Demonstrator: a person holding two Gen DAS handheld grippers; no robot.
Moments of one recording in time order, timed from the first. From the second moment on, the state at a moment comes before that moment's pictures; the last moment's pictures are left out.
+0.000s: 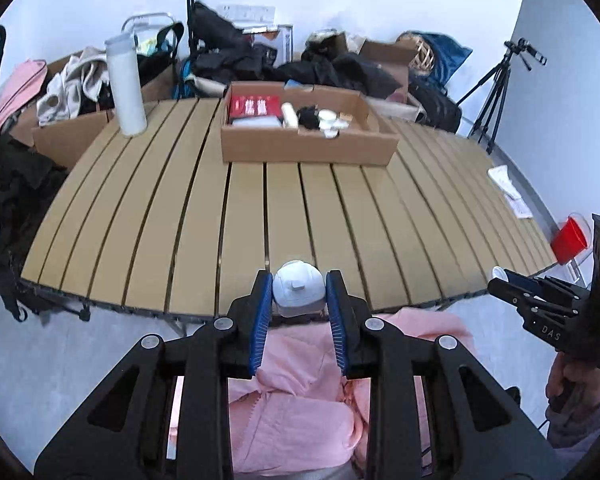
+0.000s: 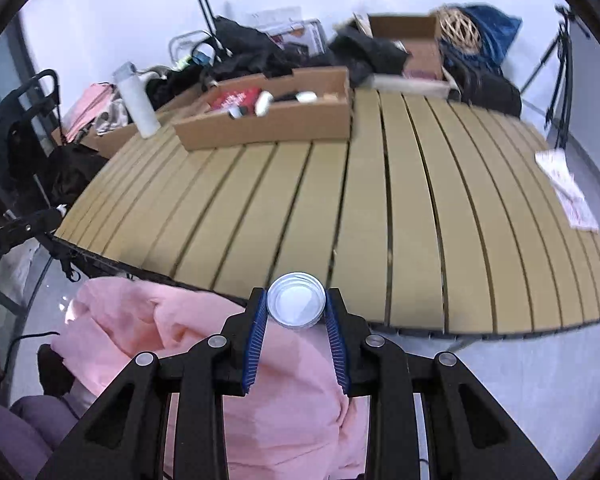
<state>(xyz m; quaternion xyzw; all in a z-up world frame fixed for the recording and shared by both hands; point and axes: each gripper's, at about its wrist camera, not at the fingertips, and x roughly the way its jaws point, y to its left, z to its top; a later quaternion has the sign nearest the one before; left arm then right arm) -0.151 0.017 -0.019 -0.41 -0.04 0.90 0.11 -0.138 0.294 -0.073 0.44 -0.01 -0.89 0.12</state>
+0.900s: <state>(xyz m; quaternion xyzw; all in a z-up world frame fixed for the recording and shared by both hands) -0.511 0.089 -0.075 -0.55 -0.07 0.81 0.18 -0.532 0.254 -0.040 0.50 0.03 -0.85 0.17</state>
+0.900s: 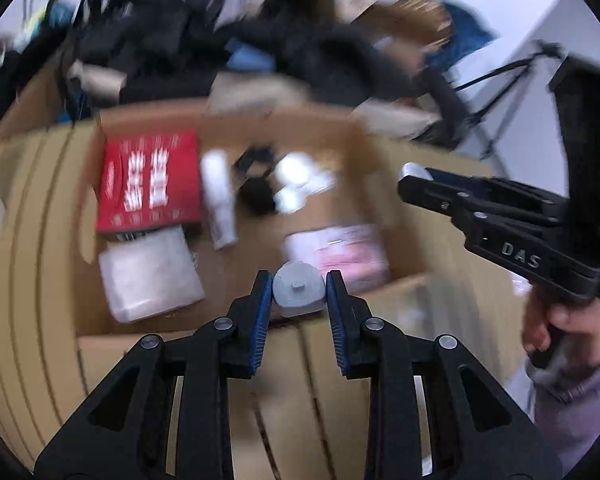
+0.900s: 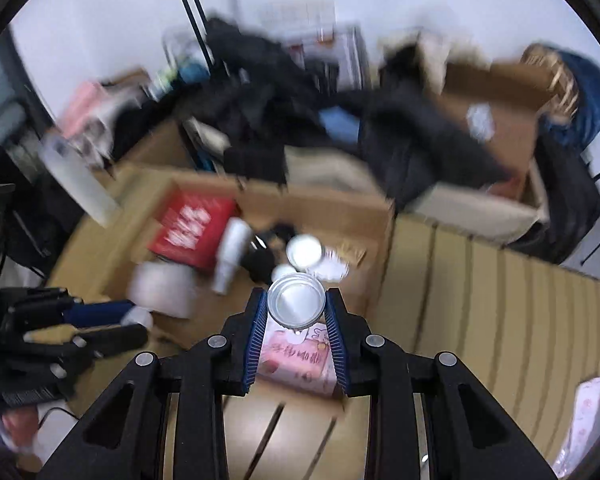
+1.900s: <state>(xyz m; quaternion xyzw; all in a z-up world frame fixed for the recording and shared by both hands) -0.444 -0.038 0.051 -0.50 0.02 0.87 0.03 -0.476 0.302 0.051 0.48 0.09 -0.87 0.10</state>
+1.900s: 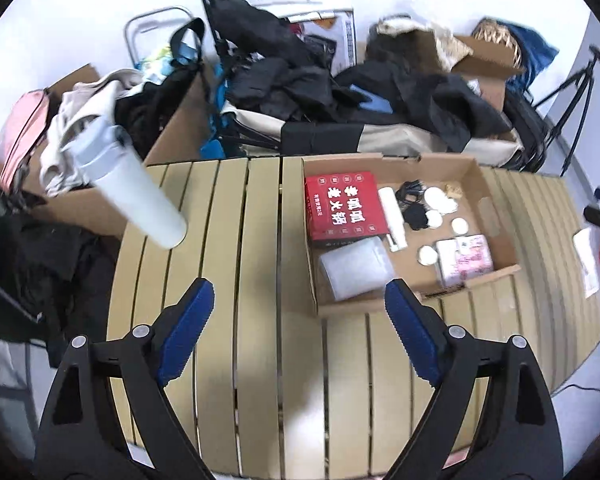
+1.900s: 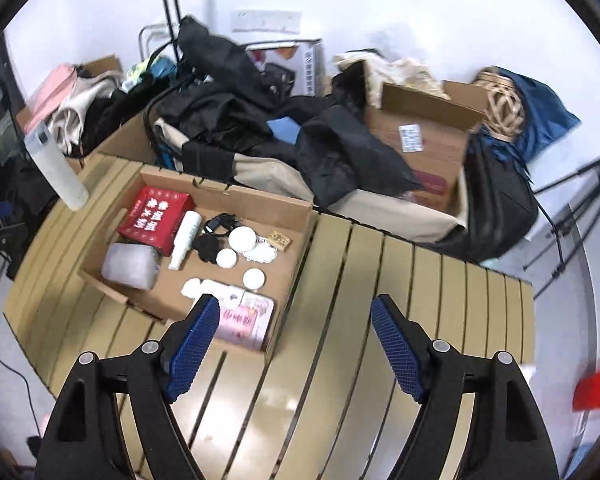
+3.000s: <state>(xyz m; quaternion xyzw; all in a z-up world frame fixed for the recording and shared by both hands) 0.014 -0.017 0.021 -0.32 0.01 0.95 0.02 0.000 0.254 -0.018 0.33 0.02 -0.94 0.11</state>
